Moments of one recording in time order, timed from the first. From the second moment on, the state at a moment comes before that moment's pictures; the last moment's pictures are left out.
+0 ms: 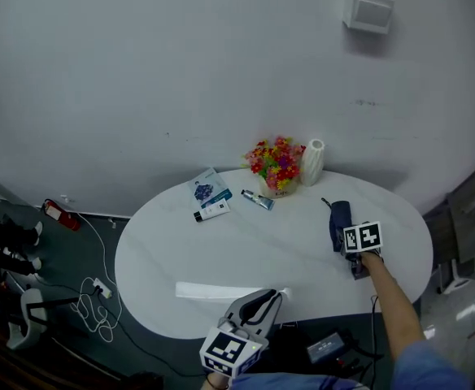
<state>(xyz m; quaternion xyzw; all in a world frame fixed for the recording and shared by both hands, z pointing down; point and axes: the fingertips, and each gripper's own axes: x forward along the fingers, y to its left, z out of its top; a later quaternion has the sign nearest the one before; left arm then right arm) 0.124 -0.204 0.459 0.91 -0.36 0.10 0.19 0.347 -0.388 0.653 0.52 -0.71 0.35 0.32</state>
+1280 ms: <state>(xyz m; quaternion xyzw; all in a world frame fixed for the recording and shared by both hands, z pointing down) 0.078 -0.187 0.456 0.90 -0.38 0.13 0.19 0.439 -0.373 0.590 0.63 -0.66 0.35 0.23</state>
